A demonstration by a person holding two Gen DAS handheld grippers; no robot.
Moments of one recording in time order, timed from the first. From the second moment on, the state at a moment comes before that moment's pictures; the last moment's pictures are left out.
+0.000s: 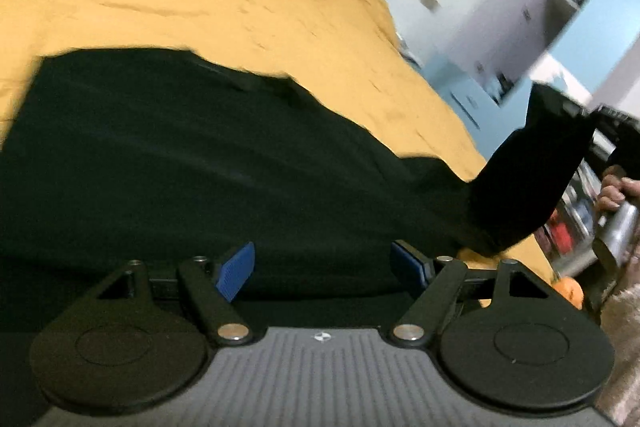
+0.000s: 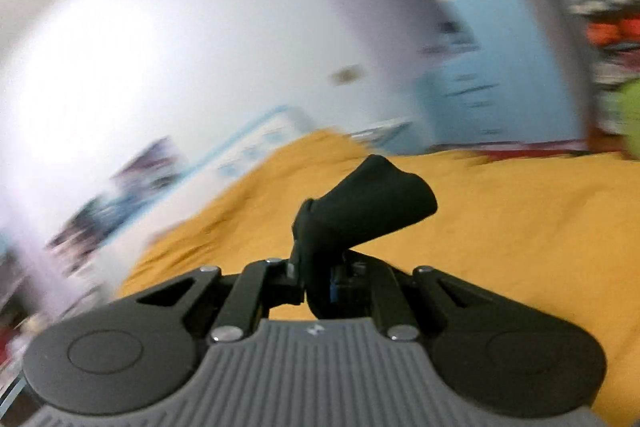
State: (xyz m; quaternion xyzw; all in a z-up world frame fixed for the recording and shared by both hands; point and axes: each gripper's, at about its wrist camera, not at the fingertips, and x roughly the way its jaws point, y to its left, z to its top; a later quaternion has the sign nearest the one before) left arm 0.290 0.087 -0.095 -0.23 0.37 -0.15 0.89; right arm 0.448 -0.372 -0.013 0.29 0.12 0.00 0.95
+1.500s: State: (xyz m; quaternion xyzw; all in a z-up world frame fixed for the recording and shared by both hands) left arm 0.280 0.255 -0.174 -0.52 0.32 0.06 0.79; right arm 0.396 -0.302 -0.174 0.45 0.38 0.07 0.80
